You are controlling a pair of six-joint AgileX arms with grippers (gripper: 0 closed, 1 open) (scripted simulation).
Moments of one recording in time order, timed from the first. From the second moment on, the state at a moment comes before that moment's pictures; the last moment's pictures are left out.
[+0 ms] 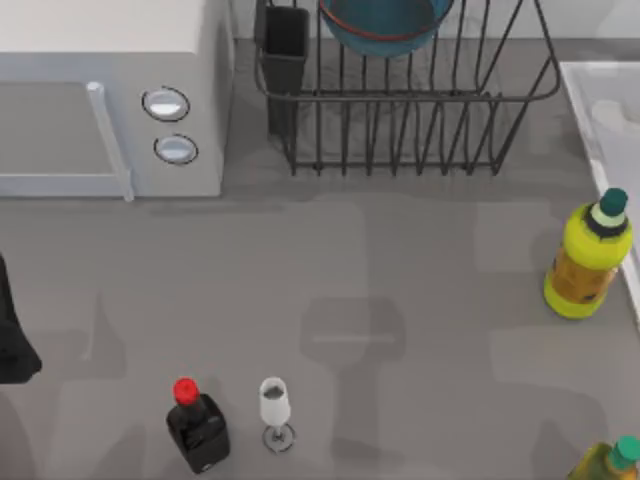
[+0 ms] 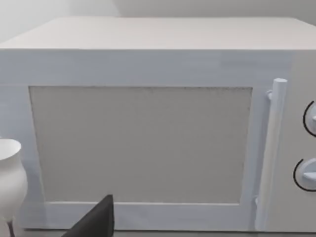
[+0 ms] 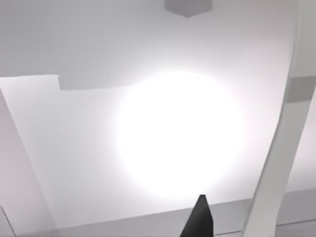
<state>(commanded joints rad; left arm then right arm) 0.00 0.00 0.00 0.00 0.00 0.00 -0.16 2.74 2.89 -1.71 0.04 -1.51</state>
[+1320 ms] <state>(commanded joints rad) 0.00 0.00 0.00 0.00 0.00 0.00 -0.15 2.61 2.45 -1.41 0.04 -1.51</state>
